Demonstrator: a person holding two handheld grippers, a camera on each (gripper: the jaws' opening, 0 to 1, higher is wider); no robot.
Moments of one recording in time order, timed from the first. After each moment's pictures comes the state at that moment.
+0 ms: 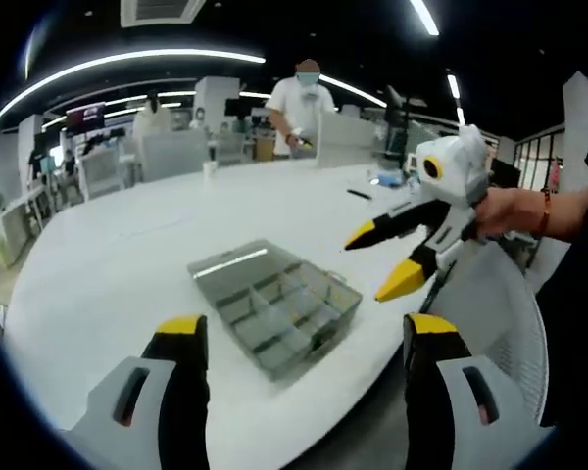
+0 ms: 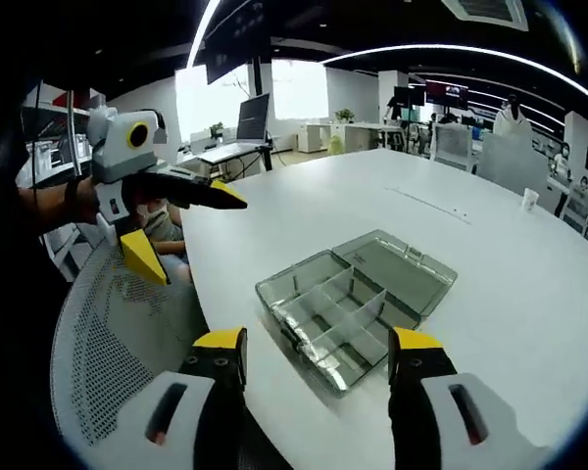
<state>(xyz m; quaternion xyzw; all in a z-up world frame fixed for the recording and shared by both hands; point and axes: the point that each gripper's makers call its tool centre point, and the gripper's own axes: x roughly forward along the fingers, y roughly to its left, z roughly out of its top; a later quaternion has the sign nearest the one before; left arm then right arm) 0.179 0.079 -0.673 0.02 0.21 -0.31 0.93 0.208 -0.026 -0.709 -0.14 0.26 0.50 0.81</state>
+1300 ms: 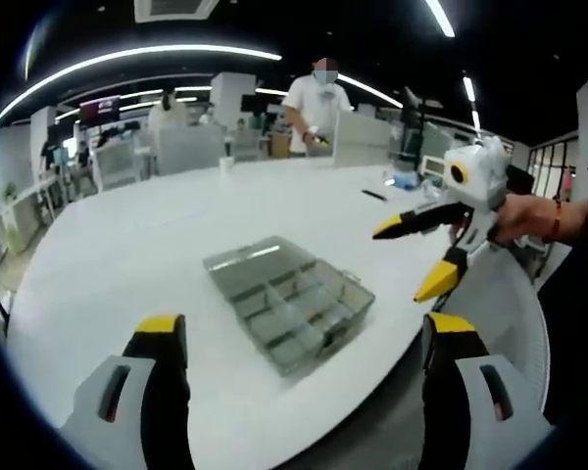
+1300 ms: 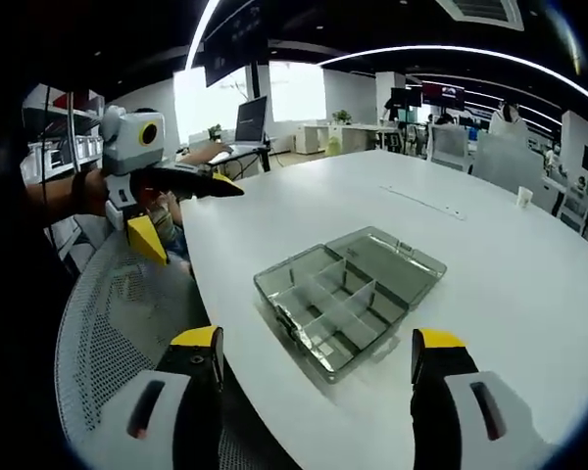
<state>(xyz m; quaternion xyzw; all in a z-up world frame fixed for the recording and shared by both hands) 0.179 0.092 -0.673 0.01 0.23 -0.26 0.94 0.208 -0.039 -0.706 -0.13 0.26 0.51 0.81</state>
